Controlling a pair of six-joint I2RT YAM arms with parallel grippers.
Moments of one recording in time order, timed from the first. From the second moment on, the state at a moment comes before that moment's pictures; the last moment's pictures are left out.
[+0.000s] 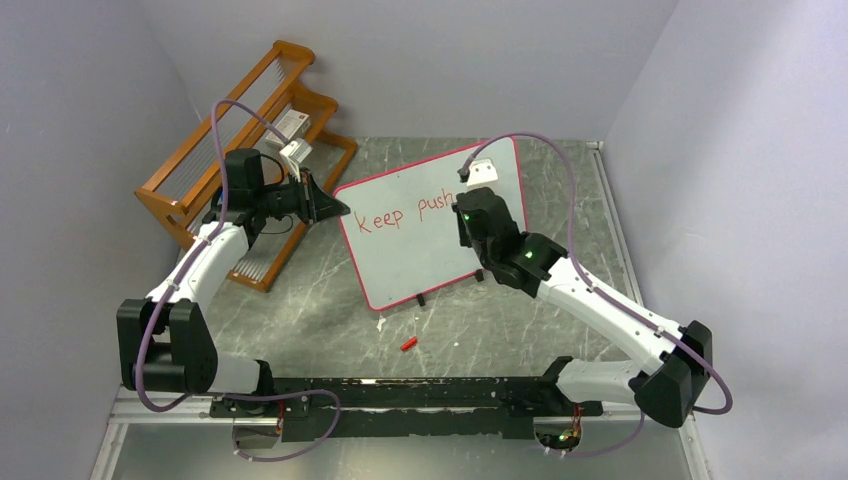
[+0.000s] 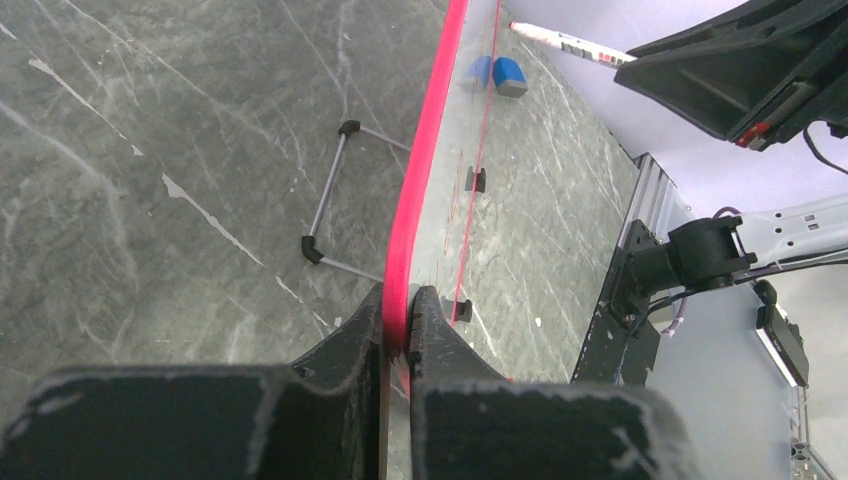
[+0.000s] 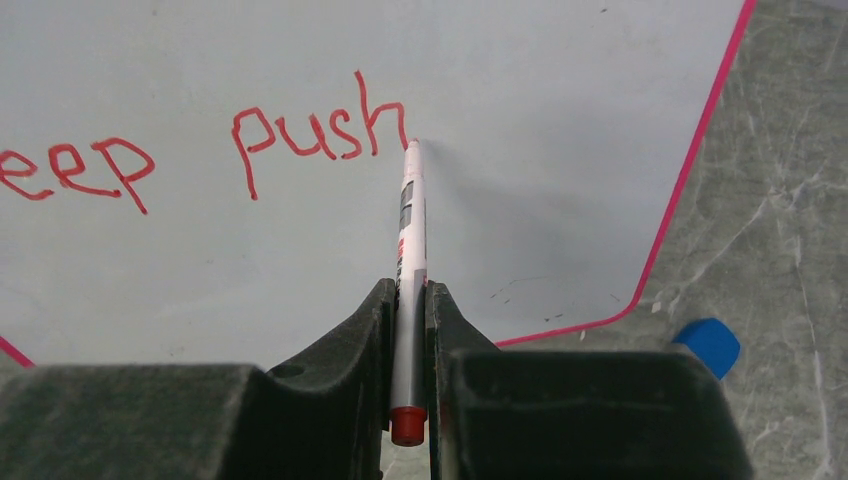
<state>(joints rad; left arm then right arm) -0.07 1.38 0.99 -0.11 1.01 -0.16 0.81 1.21 1.09 -0.42 0.56 0.20</state>
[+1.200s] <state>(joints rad) -0.07 1.38 0.99 -0.11 1.01 -0.16 0.74 1.24 1.08 -0.32 0.49 0.19</state>
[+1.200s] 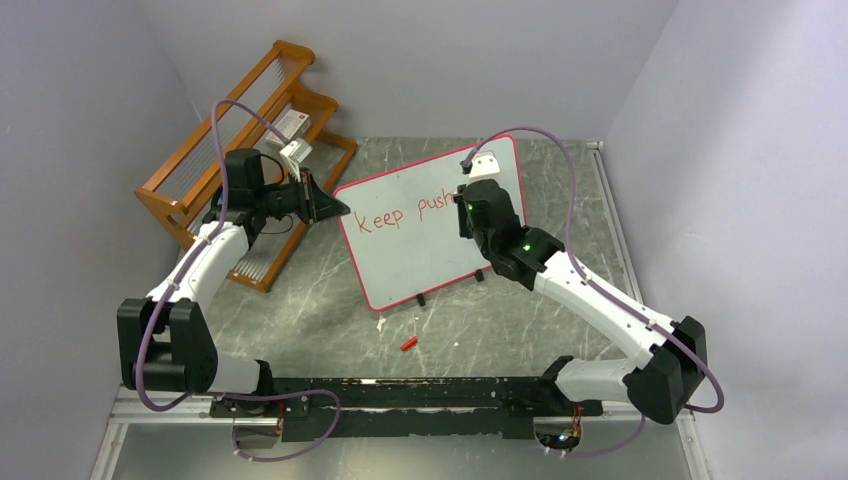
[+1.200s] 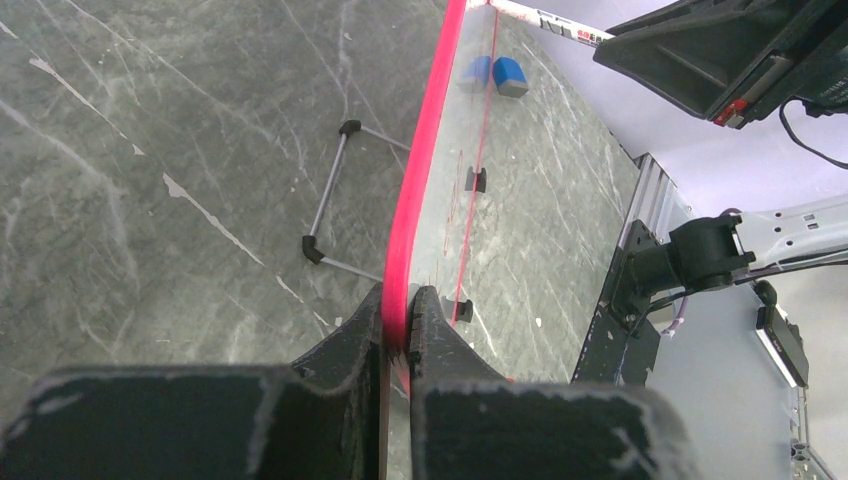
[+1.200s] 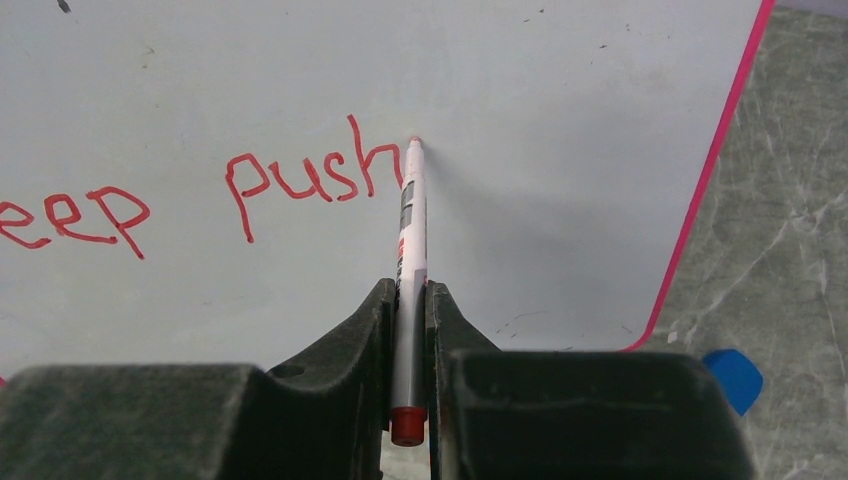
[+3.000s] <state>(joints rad) -0.08 1.39 0.99 -0.11 1.01 -0.16 0.73 1.24 1.07 -0.35 0.47 0.19</state>
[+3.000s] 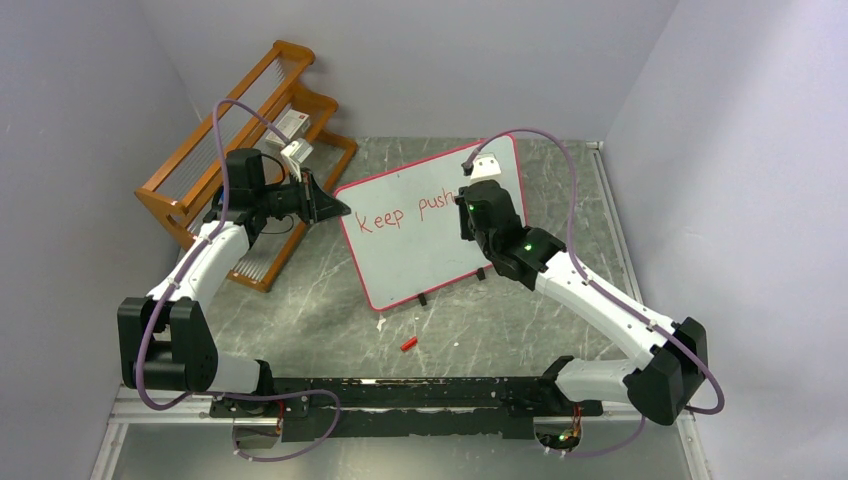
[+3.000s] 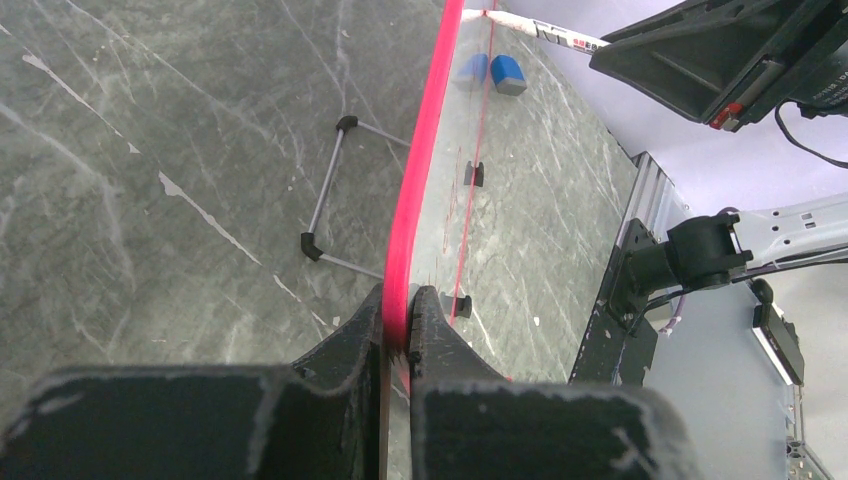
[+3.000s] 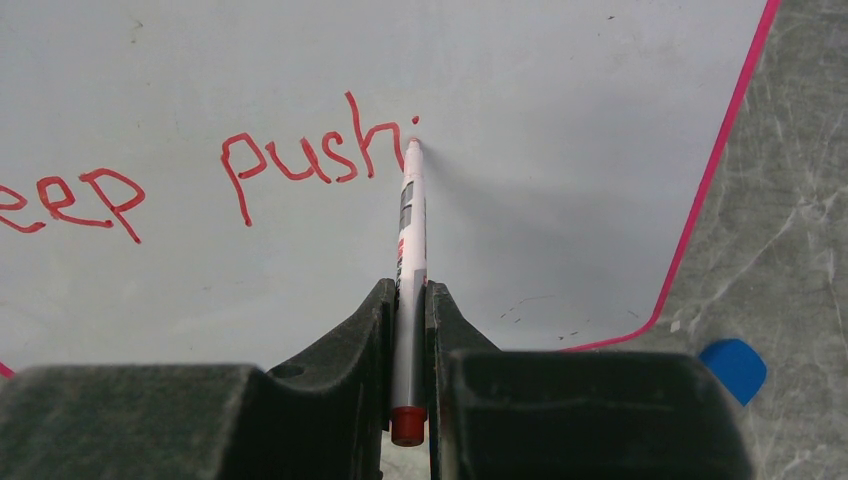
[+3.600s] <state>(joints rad) -0.08 1.39 1.00 -0.11 1.01 -0.16 0.73 1.24 1.07 -0.35 0.47 0.20</state>
